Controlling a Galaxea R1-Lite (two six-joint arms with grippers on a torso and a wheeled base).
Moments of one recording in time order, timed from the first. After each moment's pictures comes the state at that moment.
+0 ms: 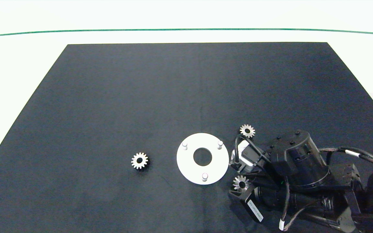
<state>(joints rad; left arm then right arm) -0.19 0.32 -0.55 0.49 0.08 0.11 0.78 1.66 -0.81 -0.10 -0.22 -0.12</state>
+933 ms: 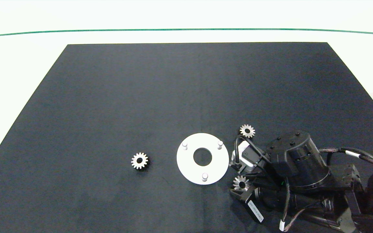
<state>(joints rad) -0.19 0.32 -0.55 0.49 0.08 0.11 0.78 1.66 -0.81 -0.10 -0.22 -0.12</state>
